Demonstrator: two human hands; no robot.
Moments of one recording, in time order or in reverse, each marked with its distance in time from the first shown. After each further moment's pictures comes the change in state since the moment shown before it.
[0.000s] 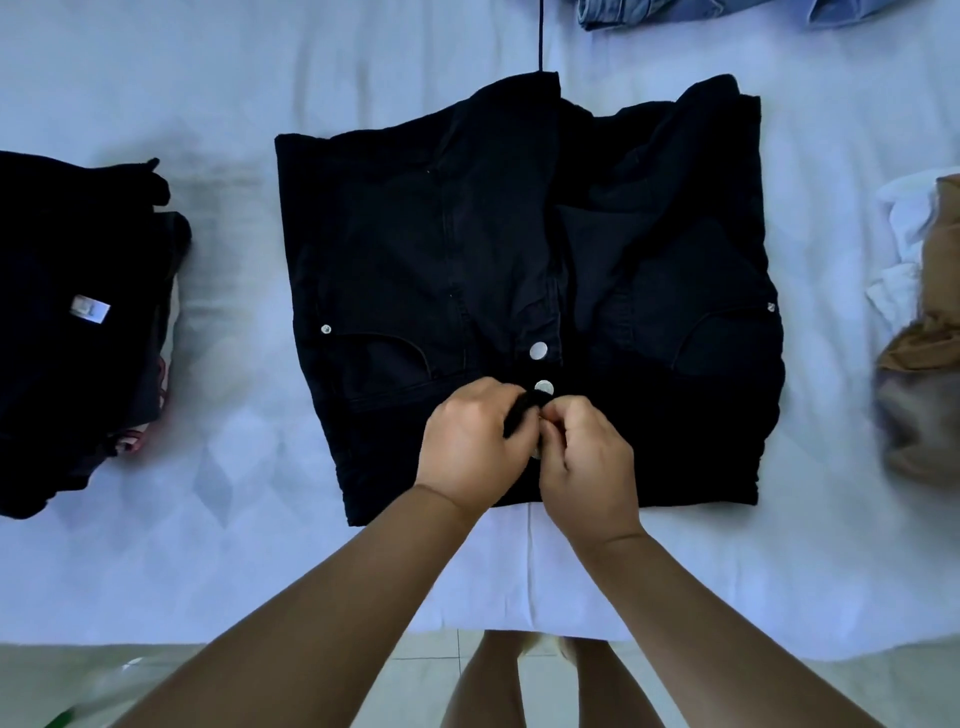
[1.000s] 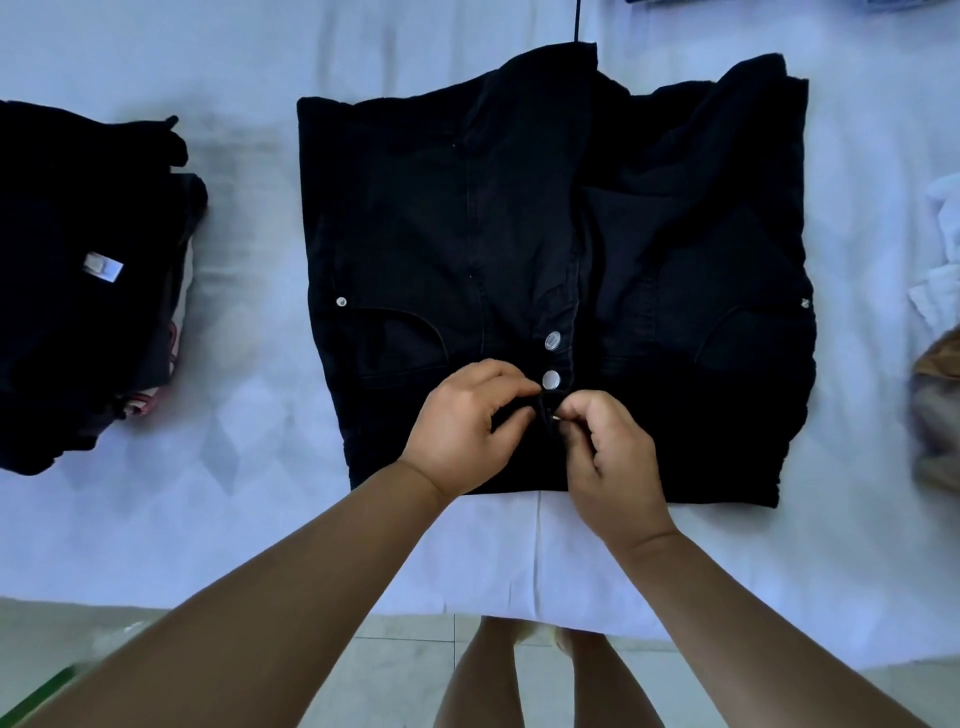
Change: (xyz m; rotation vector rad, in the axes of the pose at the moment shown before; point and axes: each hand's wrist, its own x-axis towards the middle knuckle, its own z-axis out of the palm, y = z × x) left_hand -0.001 -0.033 -0.003 -0.091 -0.052 0.171; right_hand 0.000 0.021 -0.004 0.141 -0.058 -0.152
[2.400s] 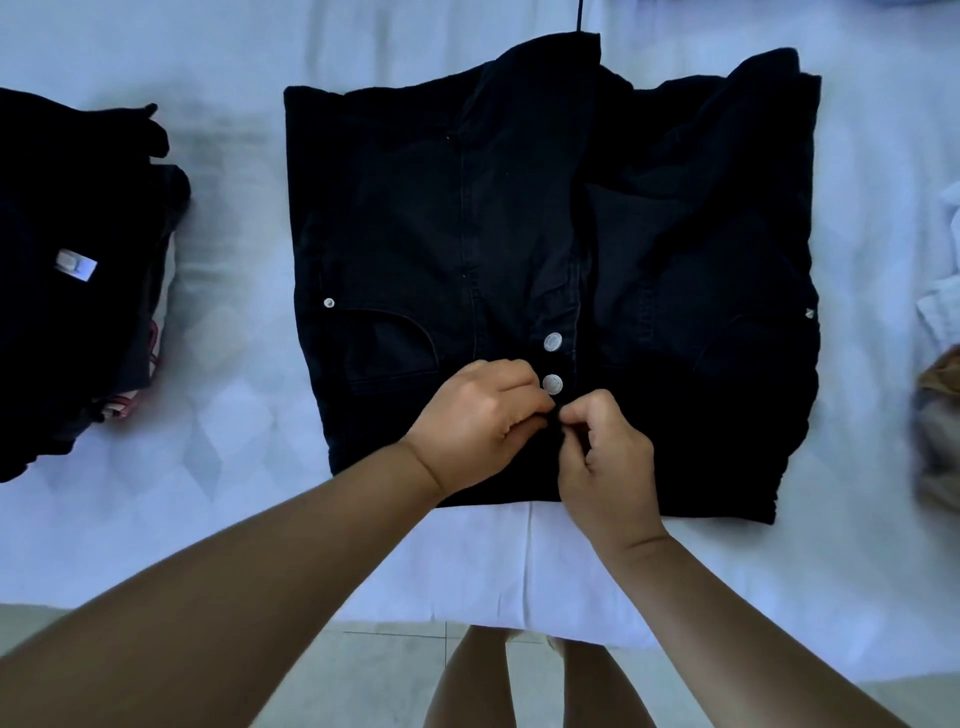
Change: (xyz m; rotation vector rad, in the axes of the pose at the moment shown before) left_hand 0.021 -0.003 0.003 0.178 -0.092 0.320; right_hand 0.007 -0.006 -0.001 -0.034 0.005 0.128
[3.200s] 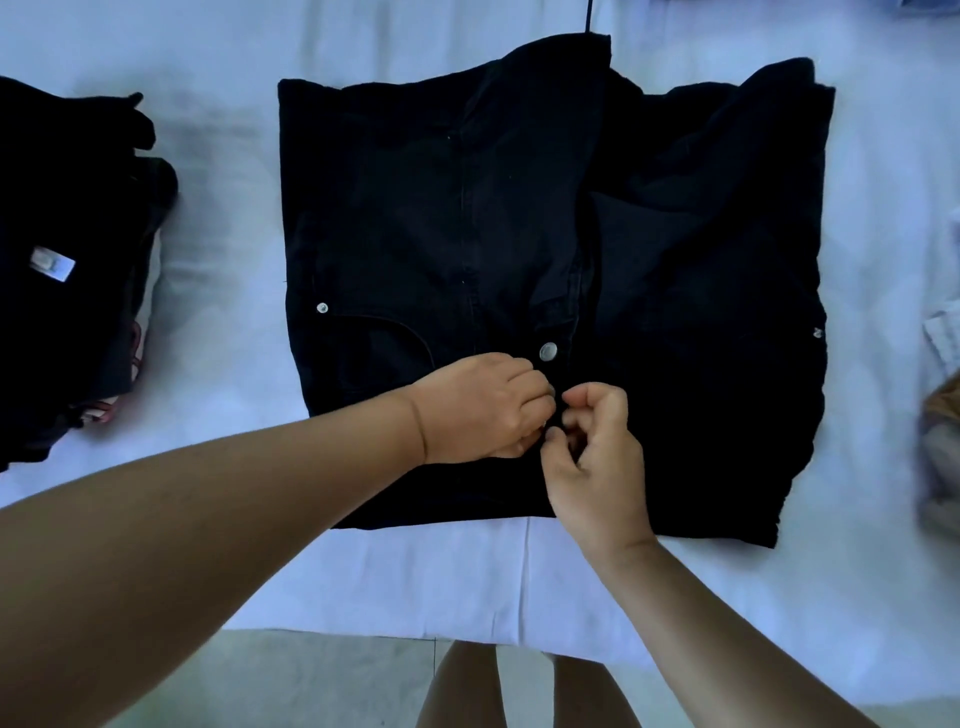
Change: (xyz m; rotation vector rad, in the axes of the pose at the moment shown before) left_hand 0.028 -0.028 -0.007 0.350 -0.183 0.506; right_hand 0.009 -0.008 0.005 0.125 -0.028 0.161
